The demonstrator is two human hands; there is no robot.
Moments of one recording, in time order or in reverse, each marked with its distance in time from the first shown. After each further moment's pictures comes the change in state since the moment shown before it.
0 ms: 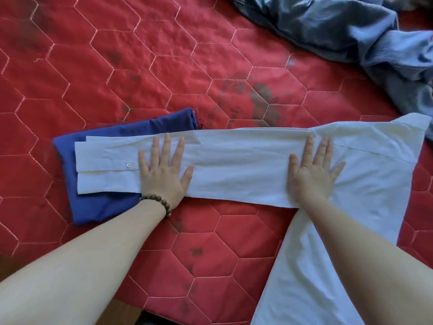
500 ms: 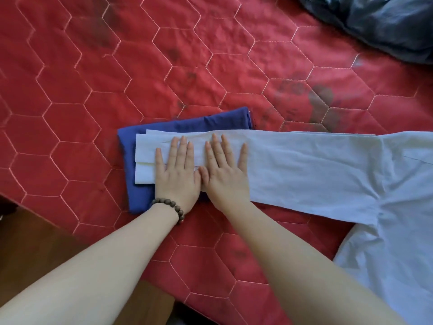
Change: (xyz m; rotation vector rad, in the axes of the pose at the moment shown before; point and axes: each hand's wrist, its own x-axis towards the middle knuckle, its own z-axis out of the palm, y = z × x) left_hand -0.021 -0.068 -0.016 0.200 0.014 -0.046; right_hand -0.119 -0.245 0.026 0.081 0.075 -0.786
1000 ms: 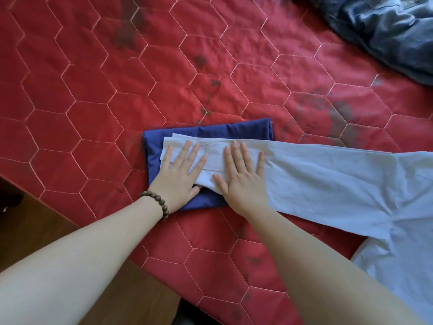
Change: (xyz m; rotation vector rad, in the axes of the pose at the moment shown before) left_hand 0.007 -0.071 0.004 0.016 0.052 0.400; right_hand 0.008 -0.001 -0.002 -0.025 -0.107 -0.014
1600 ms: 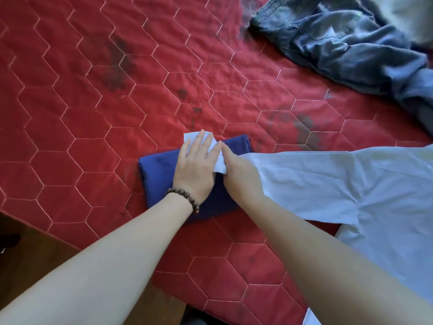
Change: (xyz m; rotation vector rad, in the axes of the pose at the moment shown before) left_hand 0.061 0.035 -0.105 -0.267 0.322 -0.089; right_hand 0.008 -0.004 -0.106 0.310 0.099 0.150
